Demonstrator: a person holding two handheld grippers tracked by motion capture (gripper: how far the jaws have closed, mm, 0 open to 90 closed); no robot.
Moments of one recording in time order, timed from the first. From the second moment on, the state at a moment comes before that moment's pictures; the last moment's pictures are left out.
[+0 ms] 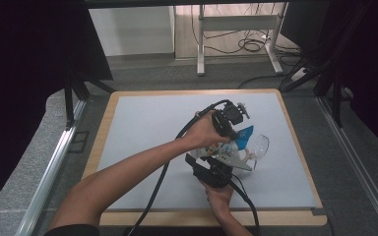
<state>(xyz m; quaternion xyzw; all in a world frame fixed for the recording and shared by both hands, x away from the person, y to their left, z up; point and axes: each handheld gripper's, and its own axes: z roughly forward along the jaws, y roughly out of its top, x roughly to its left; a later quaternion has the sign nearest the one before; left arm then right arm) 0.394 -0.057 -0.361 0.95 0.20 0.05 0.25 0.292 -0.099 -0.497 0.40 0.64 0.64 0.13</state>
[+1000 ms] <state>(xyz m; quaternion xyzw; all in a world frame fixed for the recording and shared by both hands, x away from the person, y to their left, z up) 0.393 -0.056 -0.360 0.95 0.20 0.05 0.25 0.292 -0.099 -0.497 0.40 0.64 0.64 0.13</state>
